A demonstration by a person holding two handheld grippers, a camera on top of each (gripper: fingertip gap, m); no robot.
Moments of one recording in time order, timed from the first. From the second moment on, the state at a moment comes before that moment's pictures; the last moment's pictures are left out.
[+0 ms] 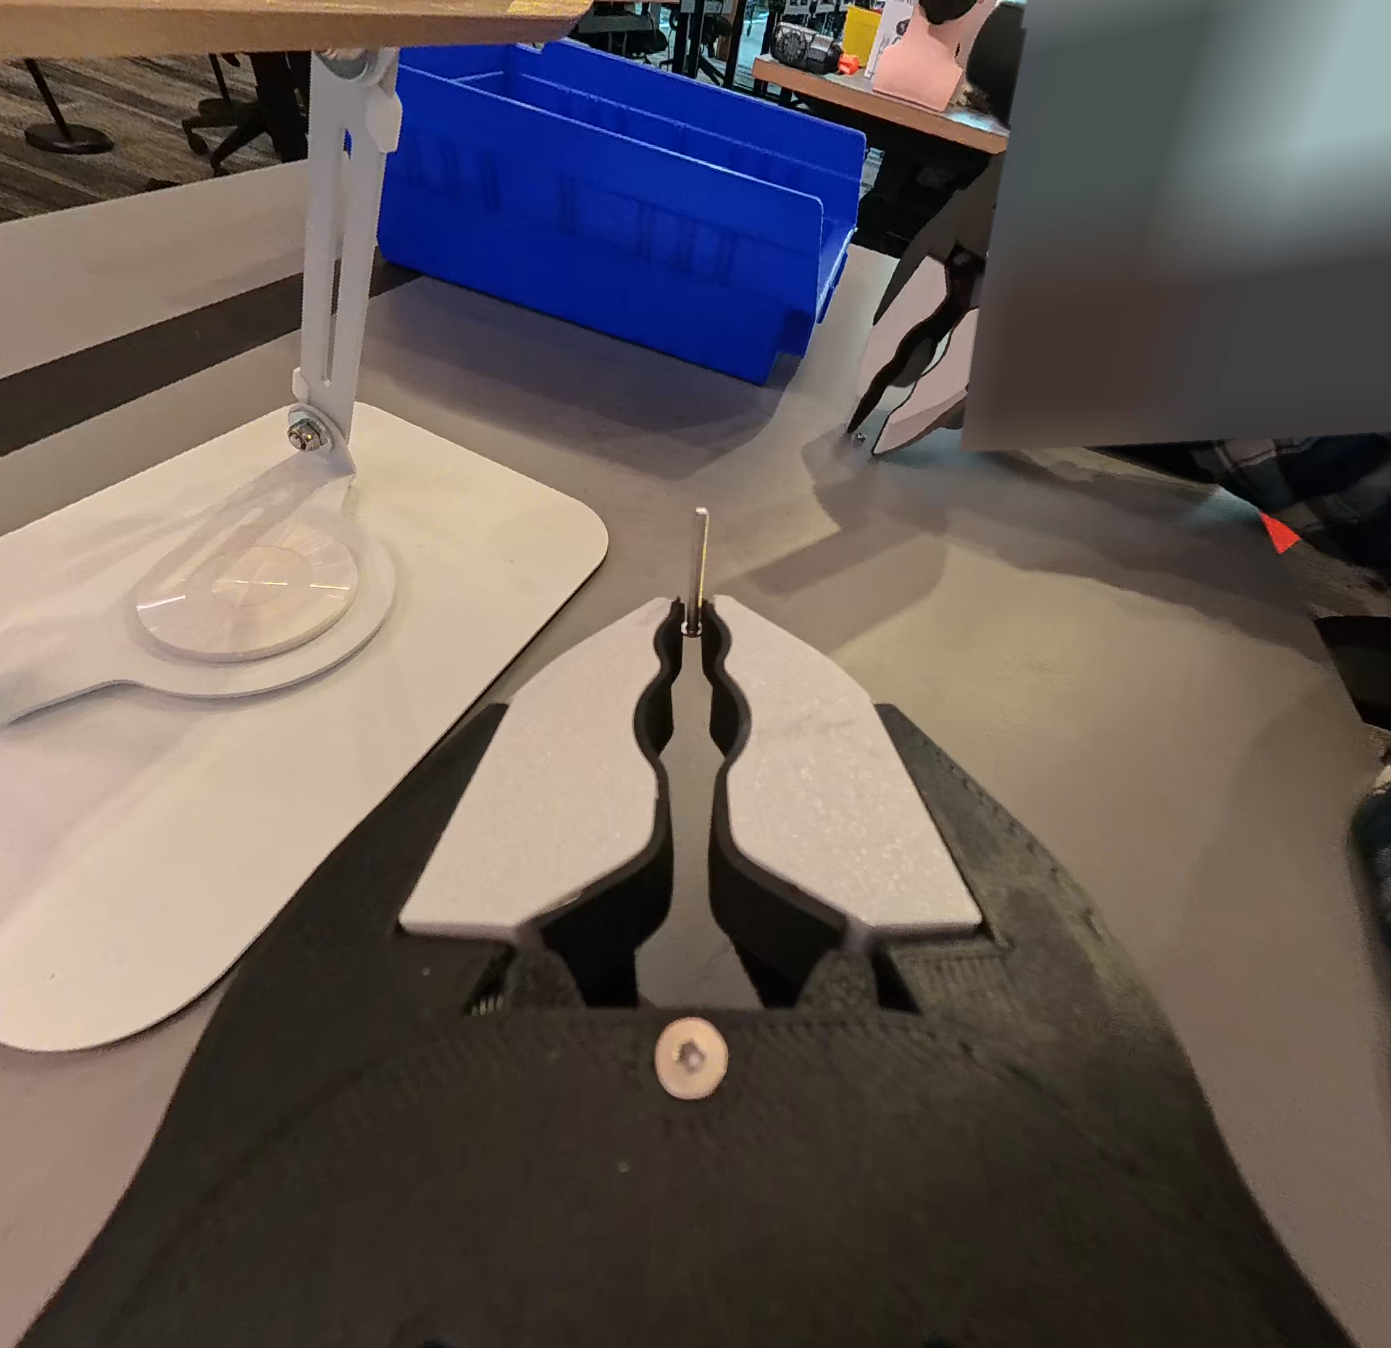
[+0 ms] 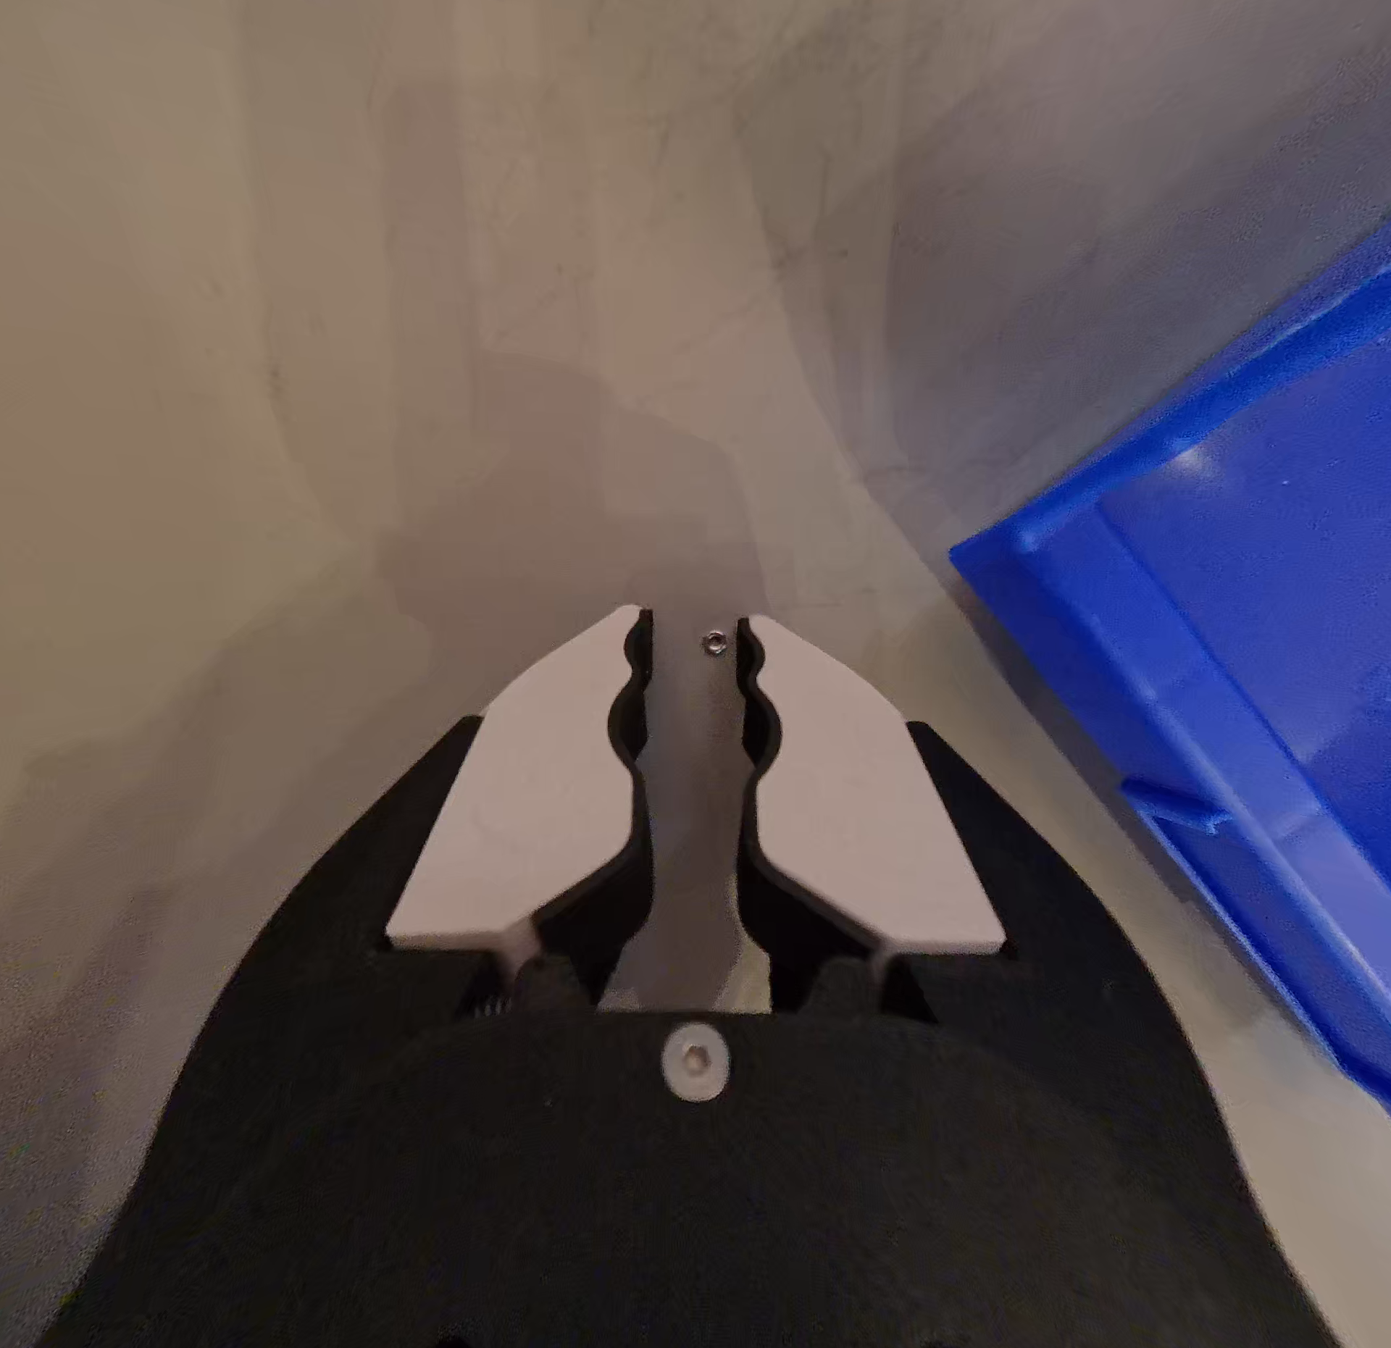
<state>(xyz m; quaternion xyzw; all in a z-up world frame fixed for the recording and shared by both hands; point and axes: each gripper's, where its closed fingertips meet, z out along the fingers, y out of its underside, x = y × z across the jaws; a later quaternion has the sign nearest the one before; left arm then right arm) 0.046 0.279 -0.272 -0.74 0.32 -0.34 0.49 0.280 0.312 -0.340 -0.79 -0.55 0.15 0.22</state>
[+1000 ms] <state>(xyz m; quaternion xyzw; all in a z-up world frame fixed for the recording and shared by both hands) 0.059 0.278 -0.272 -0.74 0.34 -0.33 0.48 0.272 0.305 -0.331 -0.75 -0.62 0.14 0.19</state>
